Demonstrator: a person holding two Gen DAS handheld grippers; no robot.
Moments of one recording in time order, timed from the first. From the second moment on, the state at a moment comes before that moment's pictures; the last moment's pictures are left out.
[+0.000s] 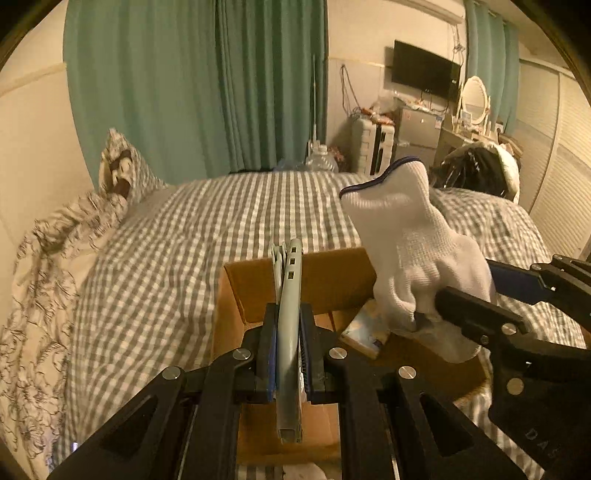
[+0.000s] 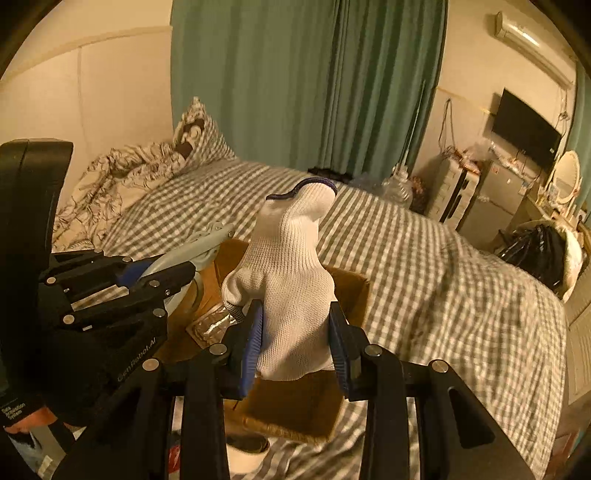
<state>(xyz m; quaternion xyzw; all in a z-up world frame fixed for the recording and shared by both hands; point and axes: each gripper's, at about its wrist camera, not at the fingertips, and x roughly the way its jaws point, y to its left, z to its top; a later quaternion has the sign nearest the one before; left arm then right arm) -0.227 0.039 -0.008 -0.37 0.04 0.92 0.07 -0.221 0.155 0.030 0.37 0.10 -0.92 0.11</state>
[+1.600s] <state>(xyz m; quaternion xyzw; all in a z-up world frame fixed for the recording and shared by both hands) -0.062 0.006 0.060 -0.29 0.02 0.95 0.05 -0.039 0.182 0.111 0.28 0.08 -0.95 0.08</state>
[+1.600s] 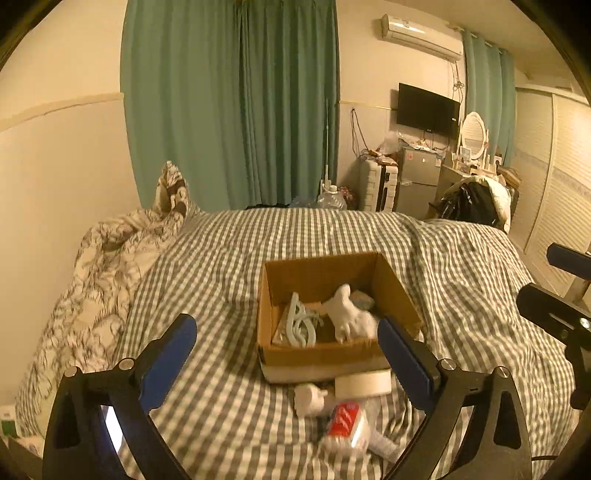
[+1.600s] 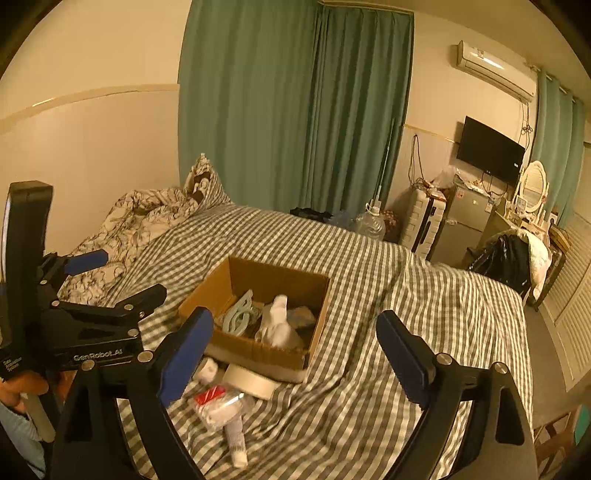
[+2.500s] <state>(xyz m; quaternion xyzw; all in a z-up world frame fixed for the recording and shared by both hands) -0.049 0.047 -0.118 -0.45 0.06 0.89 0.08 -0.060 0.210 -0.069 0.43 0.04 -0.90 0.04</state>
